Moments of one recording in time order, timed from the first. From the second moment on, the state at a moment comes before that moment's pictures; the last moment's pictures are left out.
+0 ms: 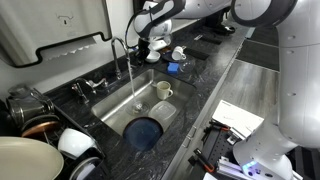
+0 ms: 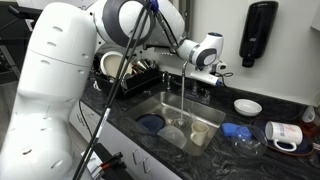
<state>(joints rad) -0.16 0.53 0.01 -1.63 0.19 2.34 -0.33</state>
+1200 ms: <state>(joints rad) -0.21 0.62 0.07 -1.61 0.19 2.65 -0.22</state>
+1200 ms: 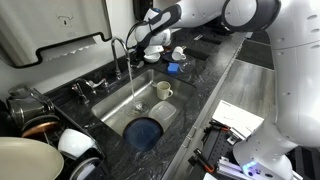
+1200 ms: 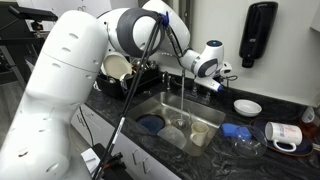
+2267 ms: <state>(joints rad) -0.26 0.55 0.12 -1.60 0.20 2.43 -0.51</state>
